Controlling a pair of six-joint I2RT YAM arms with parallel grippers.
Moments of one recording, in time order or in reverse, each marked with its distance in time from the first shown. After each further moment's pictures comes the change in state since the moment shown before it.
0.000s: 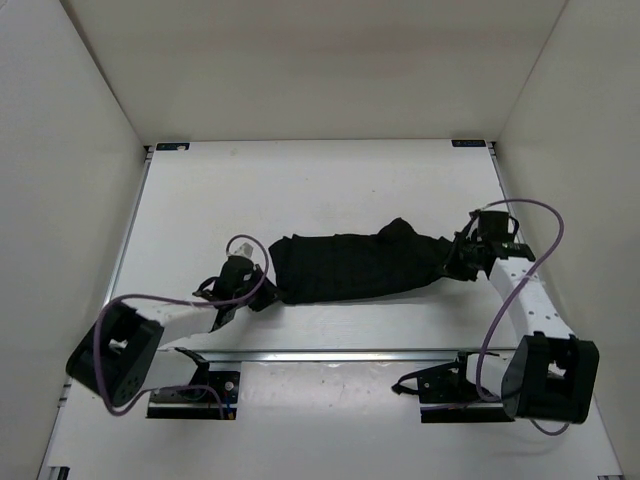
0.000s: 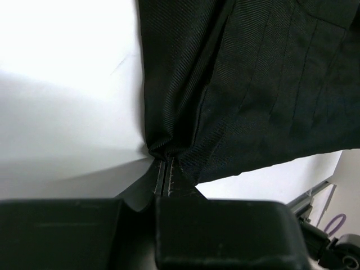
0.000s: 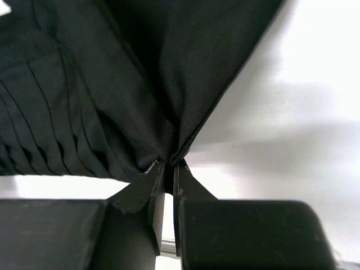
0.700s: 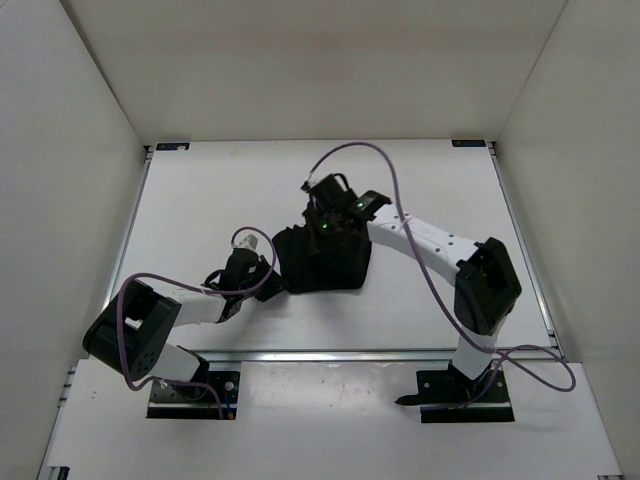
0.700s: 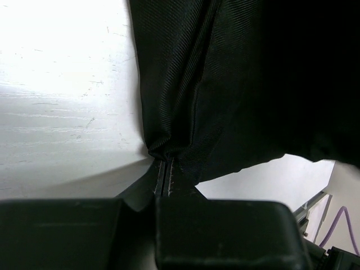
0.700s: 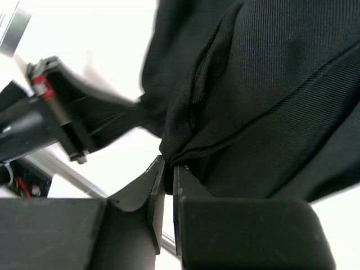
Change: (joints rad) left arm 0.001 0.189 0.079 0.164 -0.003 0.018; right arm 0.852 0.627 0.784 -0.053 0.159 0.066
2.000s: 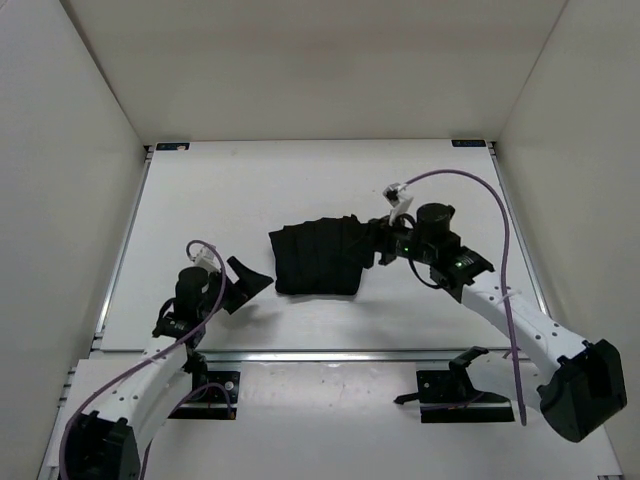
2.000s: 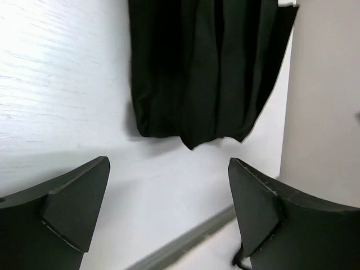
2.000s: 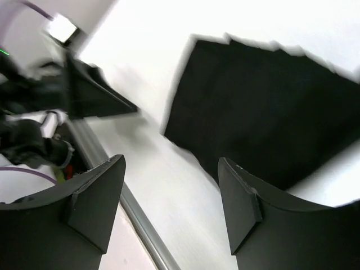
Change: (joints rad) left arm 0.238 -0.743 -0.216 -0.319 0.153 0.011; right arm -0.185 -0.657 -0.689 0.634 -0.332 -0.026
